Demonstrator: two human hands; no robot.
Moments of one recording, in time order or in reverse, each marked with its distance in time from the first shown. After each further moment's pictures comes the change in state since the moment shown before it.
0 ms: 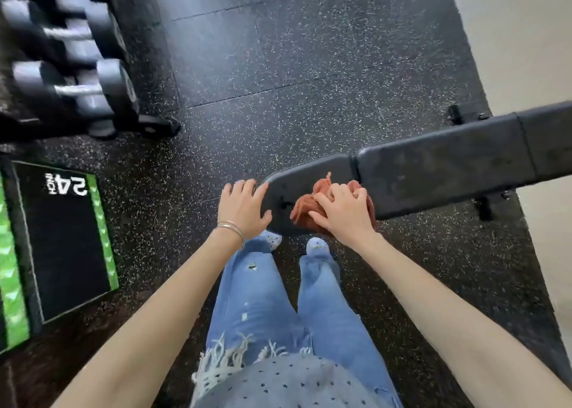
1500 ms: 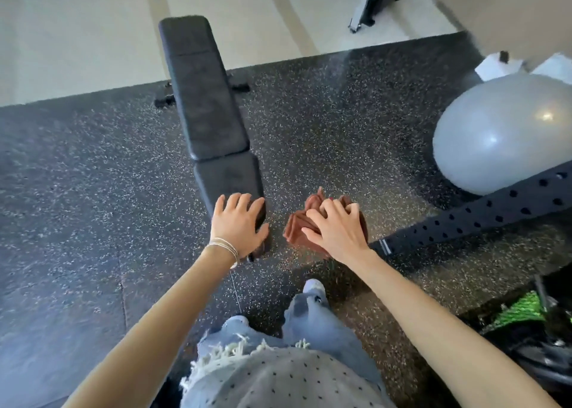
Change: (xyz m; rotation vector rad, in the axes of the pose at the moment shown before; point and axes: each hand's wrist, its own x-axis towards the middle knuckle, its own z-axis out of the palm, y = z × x) left_hand -0.007 -0.108 -0.091 0.476 0.167 1.584; right_hand -0.062 -0.387 -0.041 0.182 0.194 1.577
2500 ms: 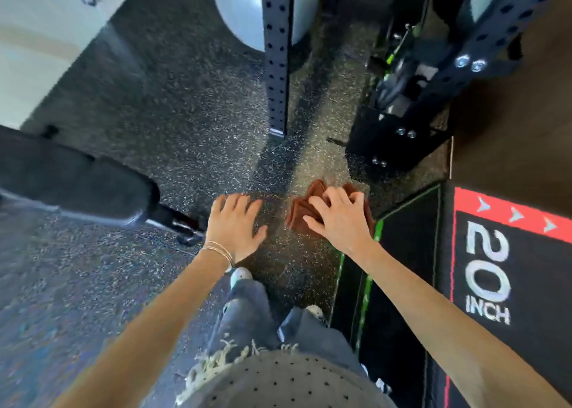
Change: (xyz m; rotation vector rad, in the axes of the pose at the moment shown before) left_hand -0.251 0.126 0.026 0.231 -0.038 0.951; right_hand -0.407 -0.180 -0.013 0.047 -0.004 0.925
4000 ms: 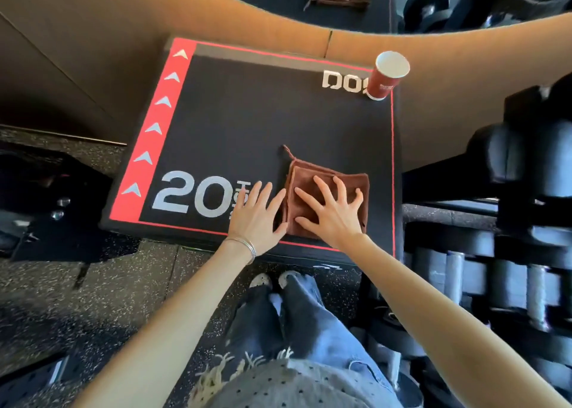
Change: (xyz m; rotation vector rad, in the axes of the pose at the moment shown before) left_hand 0.029 0.411 0.020 0.293 -0.051 1.774; right_hand -0.329 0.023 0.029 0.253 -0.239 1.832
